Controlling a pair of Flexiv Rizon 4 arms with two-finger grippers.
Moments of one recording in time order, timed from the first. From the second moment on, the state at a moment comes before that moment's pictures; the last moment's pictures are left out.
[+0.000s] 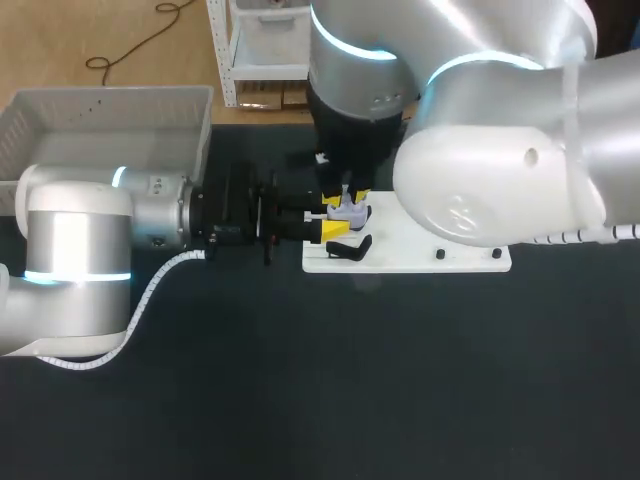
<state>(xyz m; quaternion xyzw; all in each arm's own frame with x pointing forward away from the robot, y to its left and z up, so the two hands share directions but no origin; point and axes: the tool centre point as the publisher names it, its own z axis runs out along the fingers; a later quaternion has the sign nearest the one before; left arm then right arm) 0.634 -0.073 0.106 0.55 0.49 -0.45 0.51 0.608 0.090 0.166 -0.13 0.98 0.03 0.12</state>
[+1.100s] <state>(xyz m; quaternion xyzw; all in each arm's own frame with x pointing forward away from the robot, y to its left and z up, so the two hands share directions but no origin) 0.634 -0.073 0.106 0.55 0.49 -0.45 0.51 0.614 0.093 0.154 -0.14 0.99 0.02 0.10</state>
